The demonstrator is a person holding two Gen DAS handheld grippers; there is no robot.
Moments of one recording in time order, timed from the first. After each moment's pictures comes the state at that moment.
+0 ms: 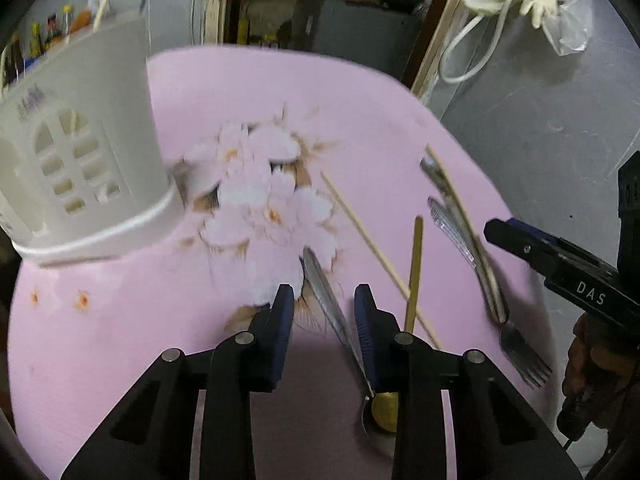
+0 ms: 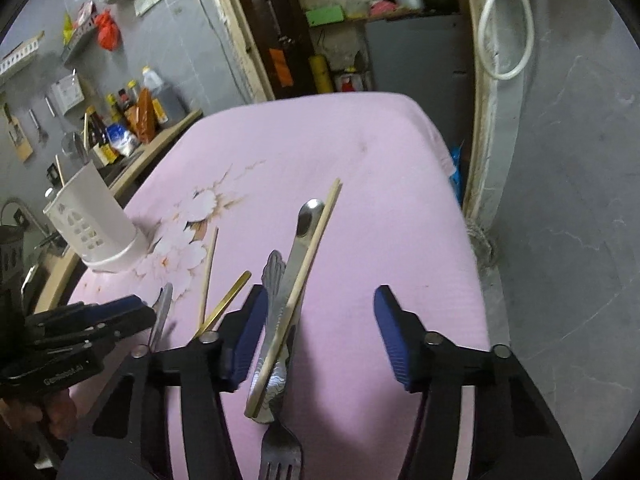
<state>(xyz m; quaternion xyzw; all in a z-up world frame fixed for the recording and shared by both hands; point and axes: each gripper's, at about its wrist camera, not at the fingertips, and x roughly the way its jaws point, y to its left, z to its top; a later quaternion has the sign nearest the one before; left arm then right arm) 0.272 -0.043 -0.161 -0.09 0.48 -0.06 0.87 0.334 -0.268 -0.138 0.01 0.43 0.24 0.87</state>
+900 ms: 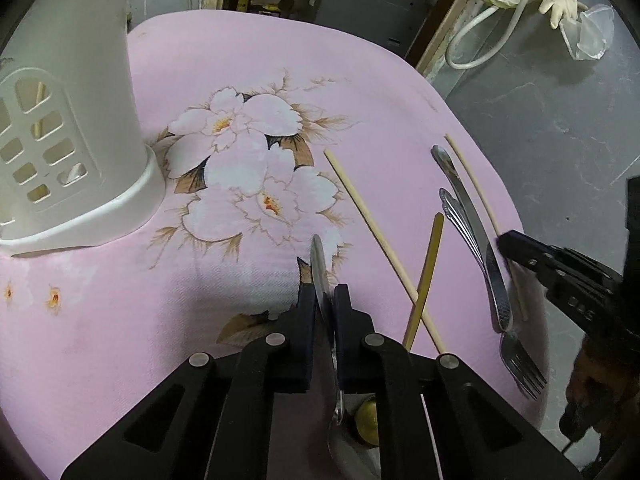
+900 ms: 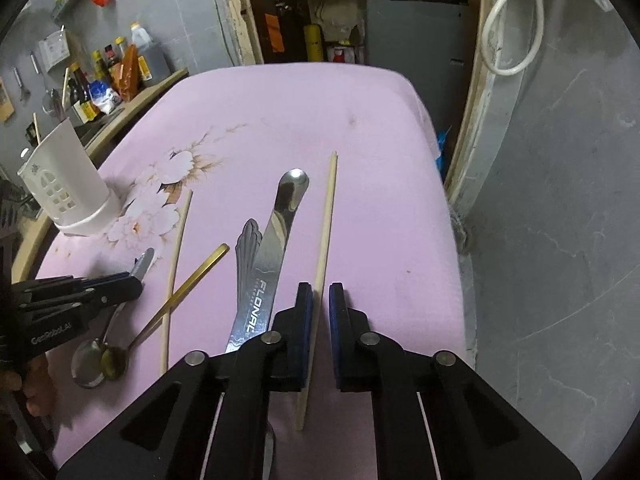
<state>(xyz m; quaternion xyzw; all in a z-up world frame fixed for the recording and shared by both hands) 0.288 -0.036 -0.169 -0.12 0.52 -0.08 0.84 0.348 -0.261 -0.144 -0.06 0.48 0.21 0.85</state>
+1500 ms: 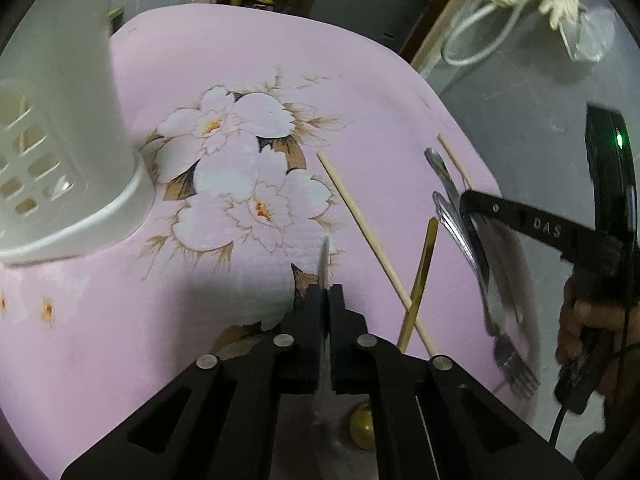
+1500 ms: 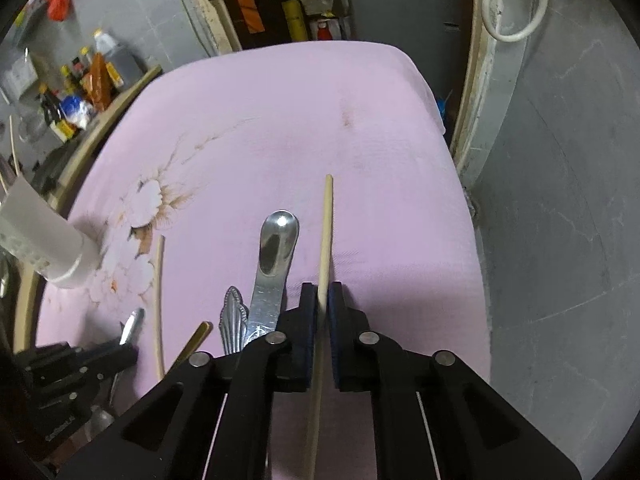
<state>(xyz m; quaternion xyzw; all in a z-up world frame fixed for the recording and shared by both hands) 0.296 -0.039 -0.163 -0.13 0.52 -0.08 0.84 0.395 -0.253 -0.146 0.00 0.52 0.19 0.83</state>
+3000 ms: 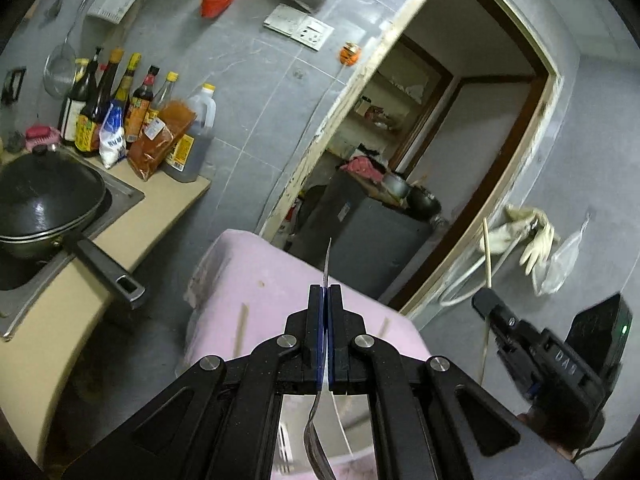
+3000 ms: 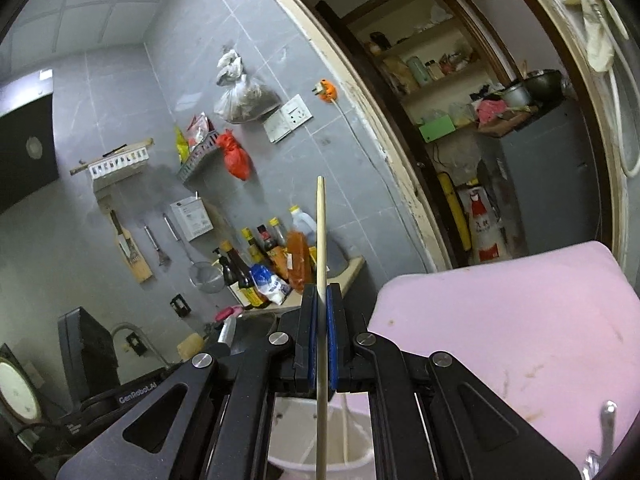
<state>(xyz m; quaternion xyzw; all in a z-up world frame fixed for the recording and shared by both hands) 0.267 0.217 -0.003 -0.28 0.19 -0.04 0.94 0.351 -0.052 0.006 0.18 0.19 0.39 0.88</state>
